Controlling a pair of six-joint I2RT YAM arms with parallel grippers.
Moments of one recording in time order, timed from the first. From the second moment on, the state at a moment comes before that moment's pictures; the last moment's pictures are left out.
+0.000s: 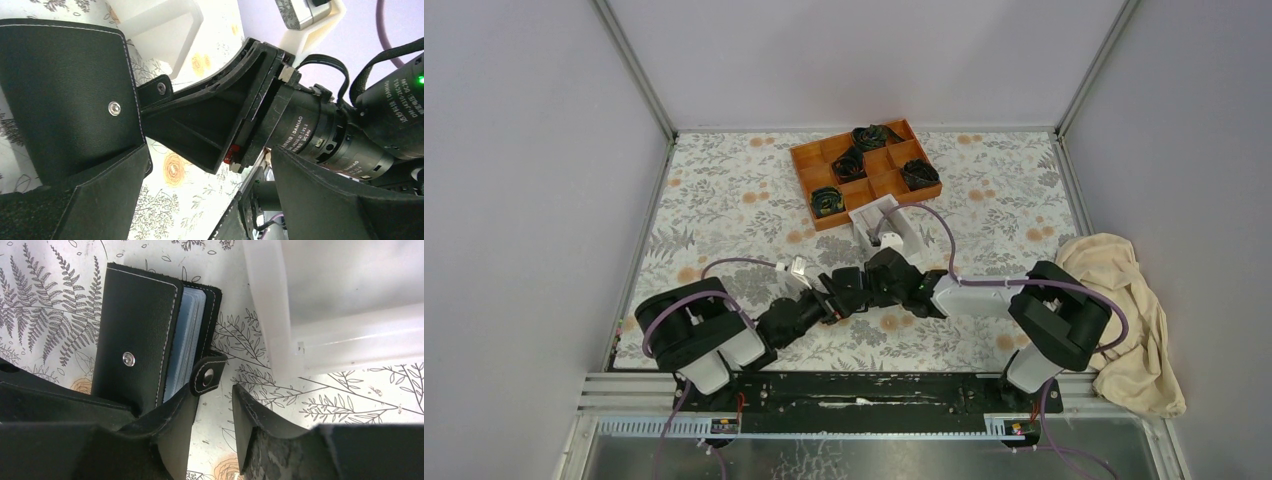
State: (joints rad) left arm -0.95 1.61 0.10 1.38 -0.16 -1.17; right arm 0.93 1.60 0.73 0.02 0.19 0.63
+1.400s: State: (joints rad) left arm -0.98 1.78 0.10 1.52 -0.21 -1.22; right arm 0.88 1.46 0.73 0.05 0.21 0.61
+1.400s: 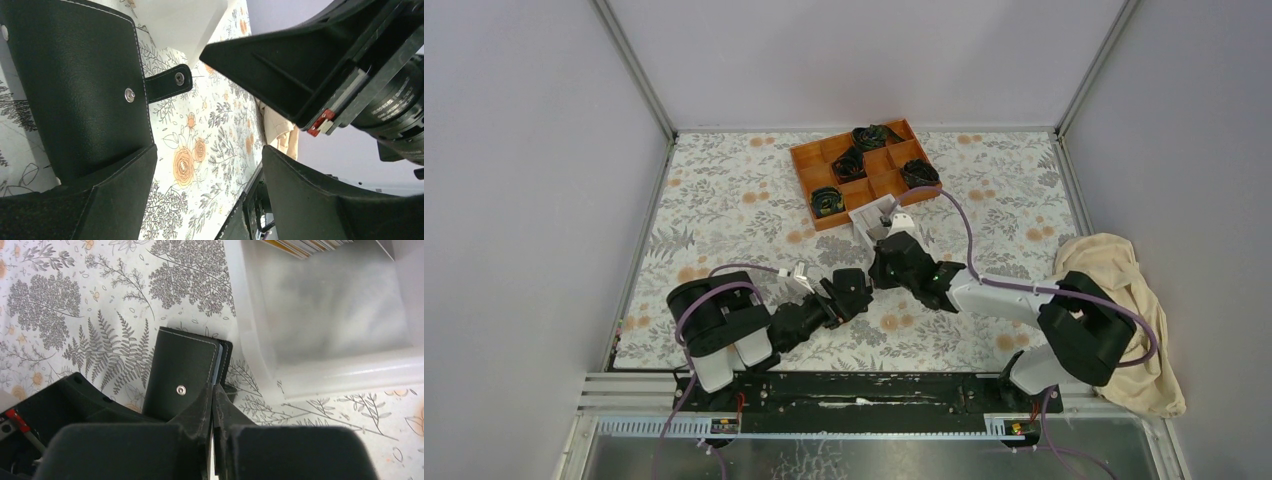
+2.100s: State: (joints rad) left arm -0.98 1.81 0.12 1.53 -0.22 -1.22; right arm 0.84 1.71 0.87 0.06 -0.02 0.60
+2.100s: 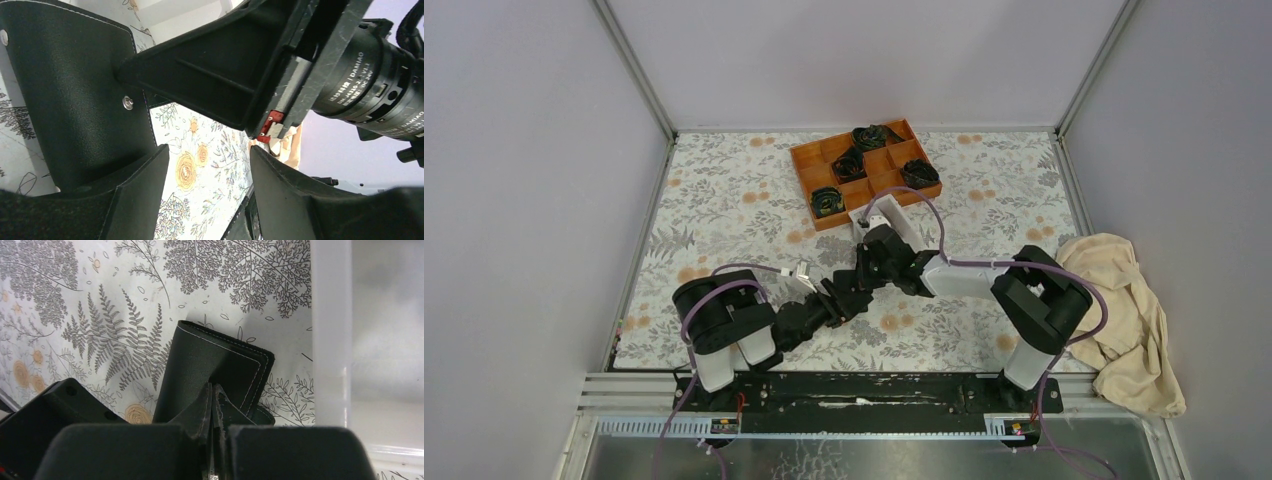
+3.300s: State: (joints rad) left arm -0.98 1.39 0.06 1.09 -0.38 -1.07; right arm 0.84 1.73 0.88 0.06 -0.02 0.60
